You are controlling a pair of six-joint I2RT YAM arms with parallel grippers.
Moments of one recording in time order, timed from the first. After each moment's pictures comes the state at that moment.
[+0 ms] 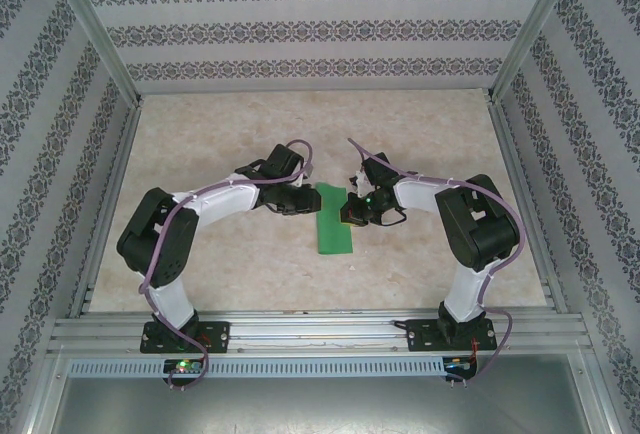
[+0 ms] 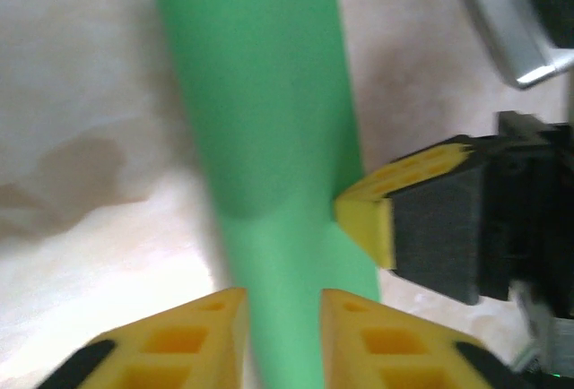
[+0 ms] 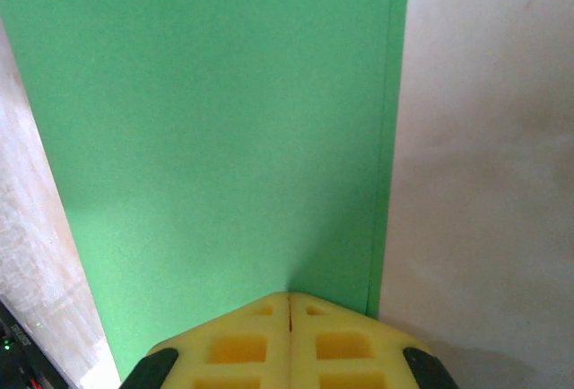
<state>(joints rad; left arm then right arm) -0.55 1.77 1.12 -0.35 0.43 -0.61 0.42 1.84 0.96 -0.35 -0.57 0.53</state>
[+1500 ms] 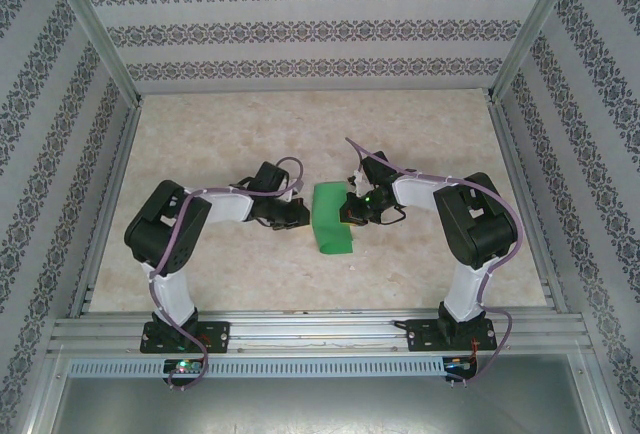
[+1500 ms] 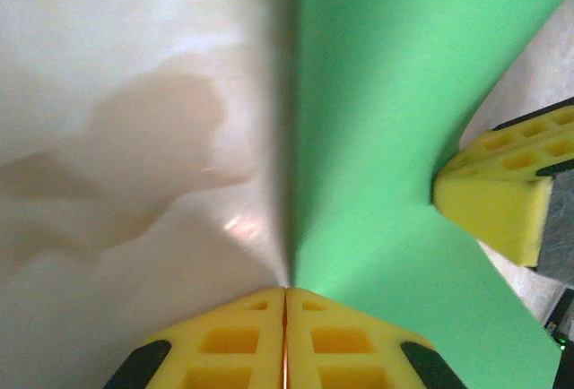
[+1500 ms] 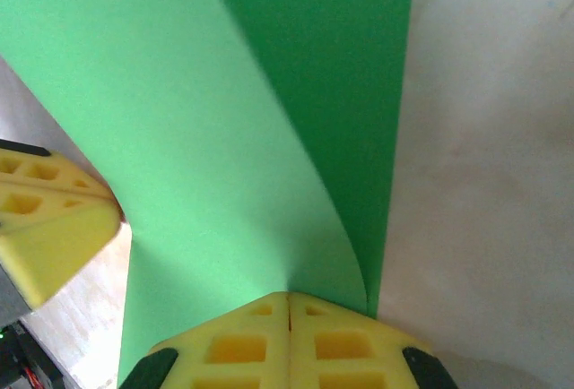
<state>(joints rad) -0.47 1.84 0.91 -0.11 0.55 -0.58 0.41 1.86 0.99 -0.39 -0.58 0.49</state>
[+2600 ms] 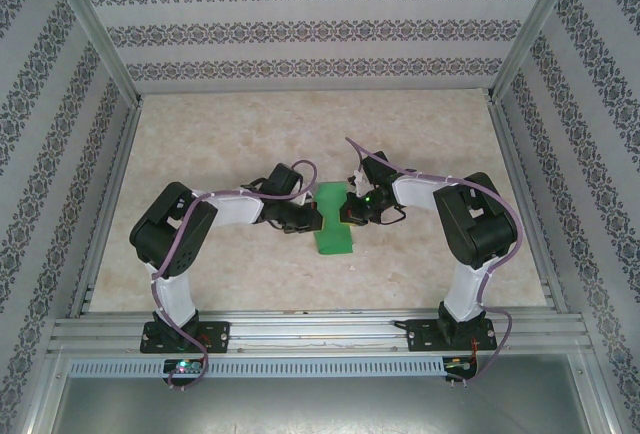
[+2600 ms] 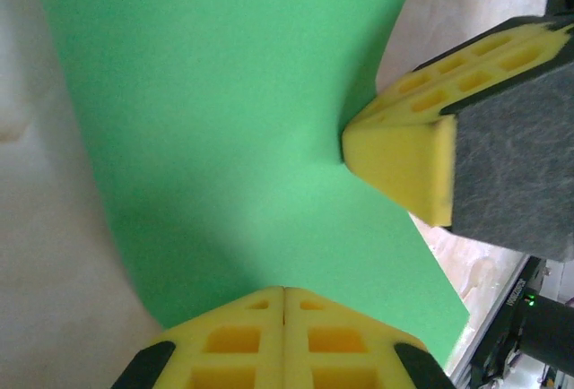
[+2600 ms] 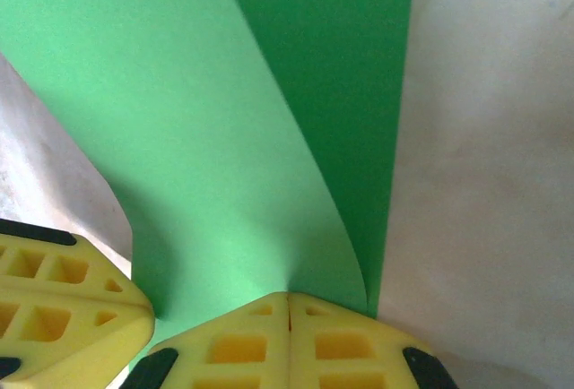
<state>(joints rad) -0.56 1.86 0.96 -0.13 0.60 -0.61 0.42 1.86 0.99 -0.39 -0.59 0.49</state>
